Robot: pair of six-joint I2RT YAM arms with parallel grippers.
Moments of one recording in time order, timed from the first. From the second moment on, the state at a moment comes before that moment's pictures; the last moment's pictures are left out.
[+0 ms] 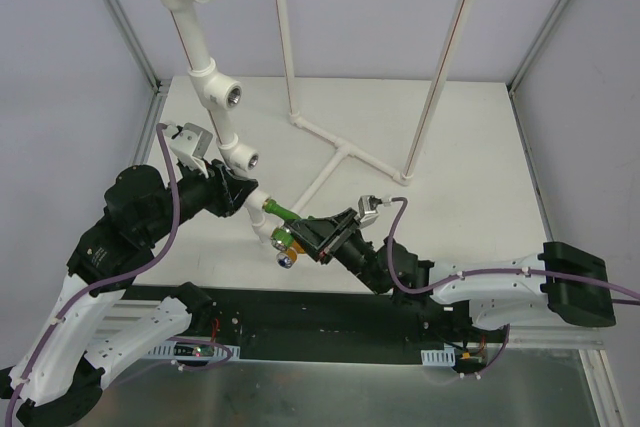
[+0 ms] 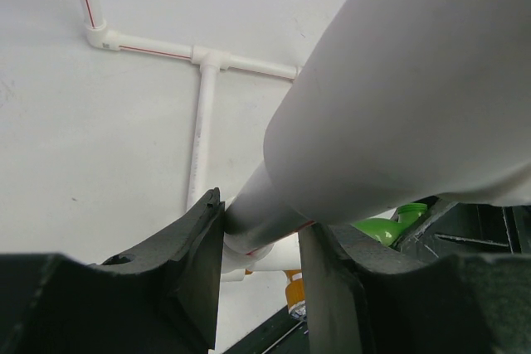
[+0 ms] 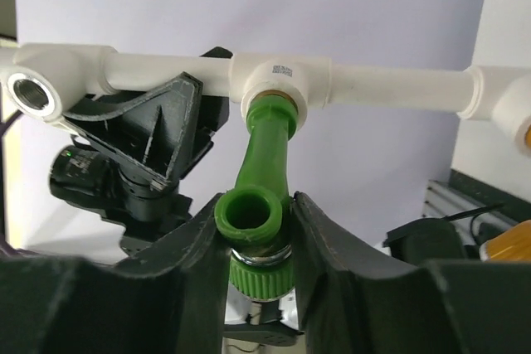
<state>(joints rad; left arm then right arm) -0.61 0.67 1.15 -0.71 0.10 -0.32 1.43 1.20 0.54 0.84 0.54 1.43</state>
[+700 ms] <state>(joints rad) -0.61 0.67 1.15 -0.71 0.10 -0.32 1.44 1.01 0.34 0.93 0.57 1.56</state>
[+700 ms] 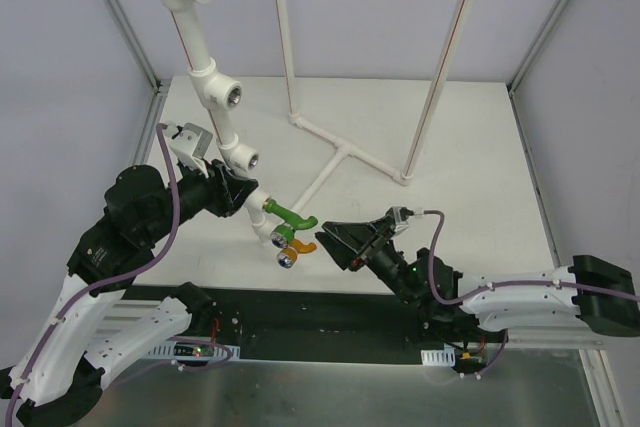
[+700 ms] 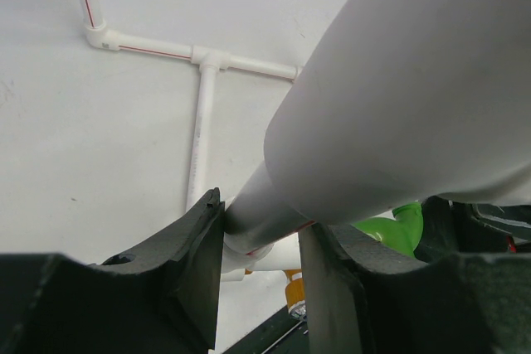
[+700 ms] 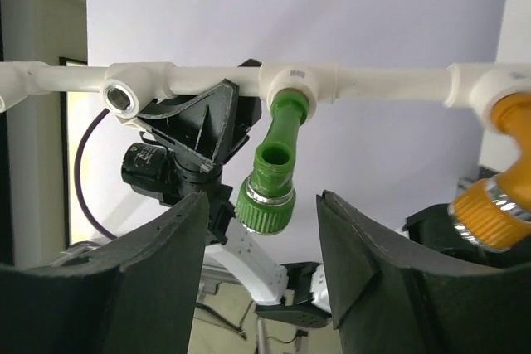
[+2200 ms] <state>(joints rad) -0.61 0.67 1.15 -0.71 0.10 -0.32 1.44 1.05 0.69 0.35 0.12 -1.02</state>
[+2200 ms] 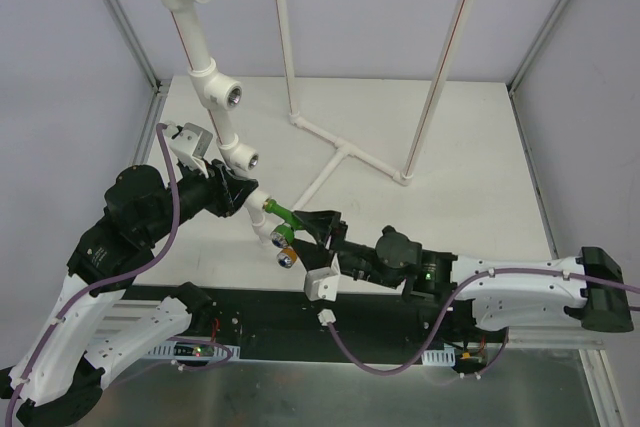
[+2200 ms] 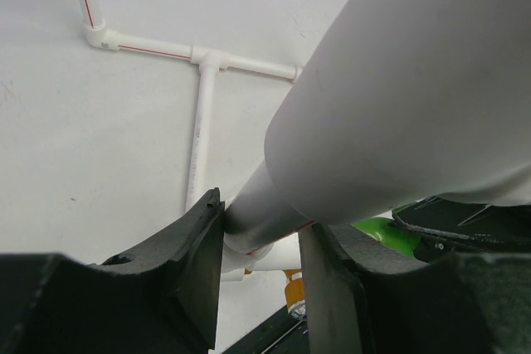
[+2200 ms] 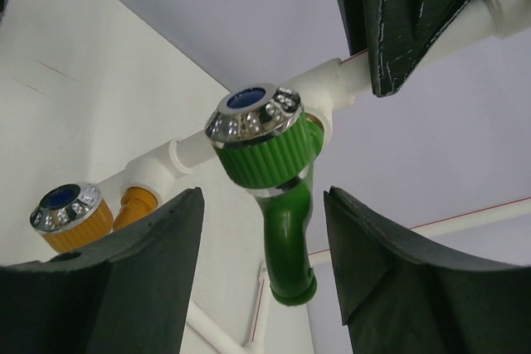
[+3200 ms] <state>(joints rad) -0.61 0.66 1.15 -0.72 0.07 -0.32 1.45 1.23 0.64 0.86 0.44 0.19</state>
